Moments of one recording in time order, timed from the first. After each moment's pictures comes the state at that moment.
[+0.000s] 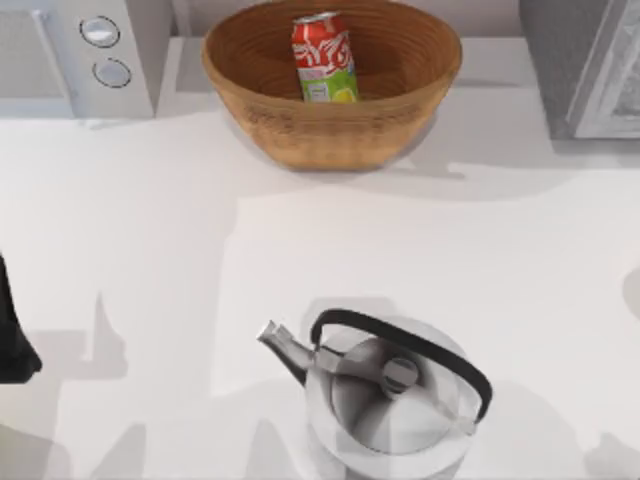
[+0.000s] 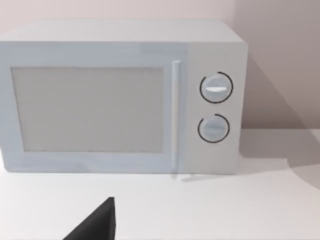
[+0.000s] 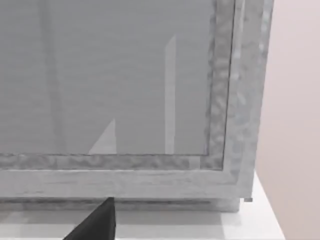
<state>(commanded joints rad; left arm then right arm) 0.00 0.00 0.00 0.00 0.00 0.00 -1.03 1.55 0.37 1.21 -1.01 0.03</state>
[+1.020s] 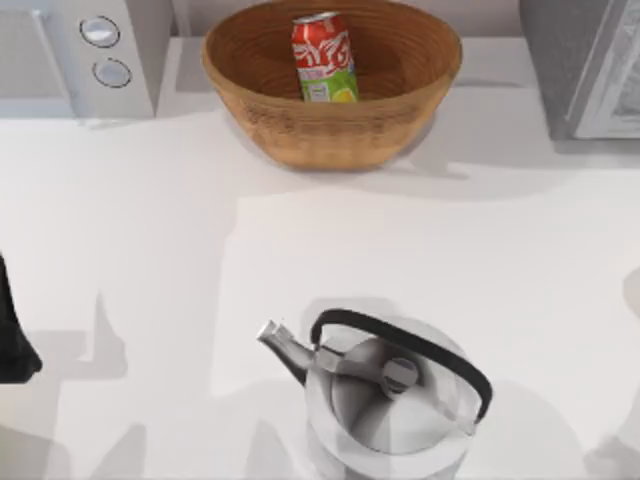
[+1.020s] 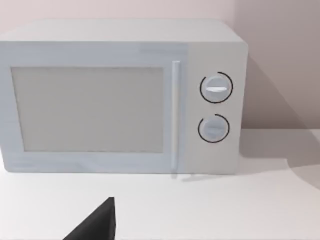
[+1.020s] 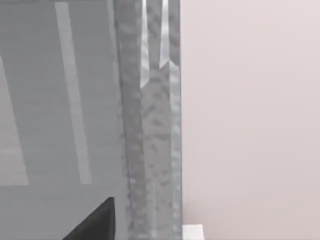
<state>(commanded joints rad) 0.00 0.00 0.00 0.00 0.00 0.00 -1.06 1.48 1.09 0.39 -1.05 0.03</state>
